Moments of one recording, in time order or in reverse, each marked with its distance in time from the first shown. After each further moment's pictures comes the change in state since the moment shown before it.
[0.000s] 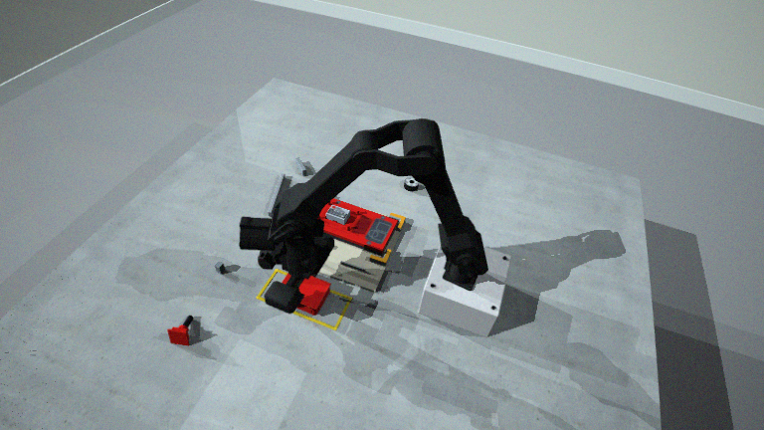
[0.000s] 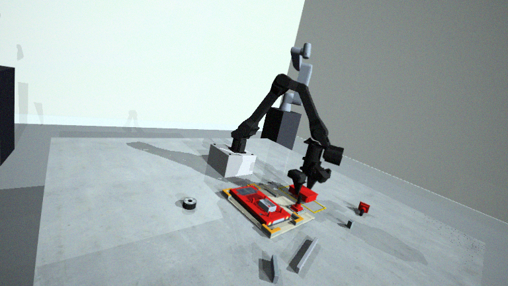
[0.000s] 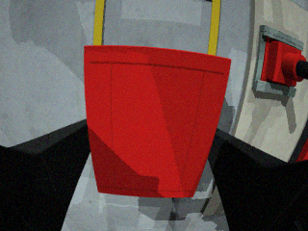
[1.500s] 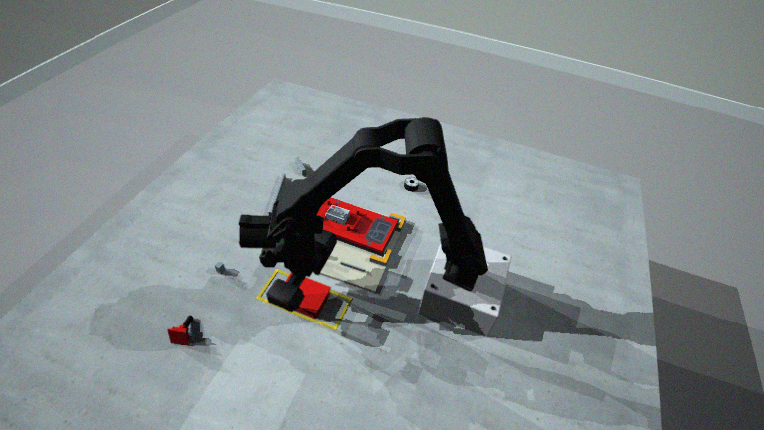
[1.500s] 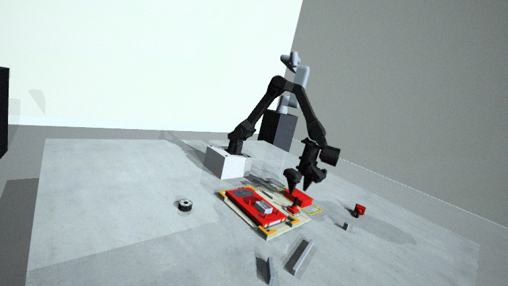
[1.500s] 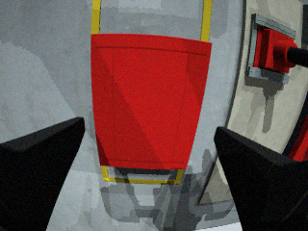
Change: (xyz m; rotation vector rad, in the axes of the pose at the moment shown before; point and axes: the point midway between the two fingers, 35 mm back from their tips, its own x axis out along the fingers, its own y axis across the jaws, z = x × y) arm -0.010 -0.002 -0.005 0.007 0.033 -0.014
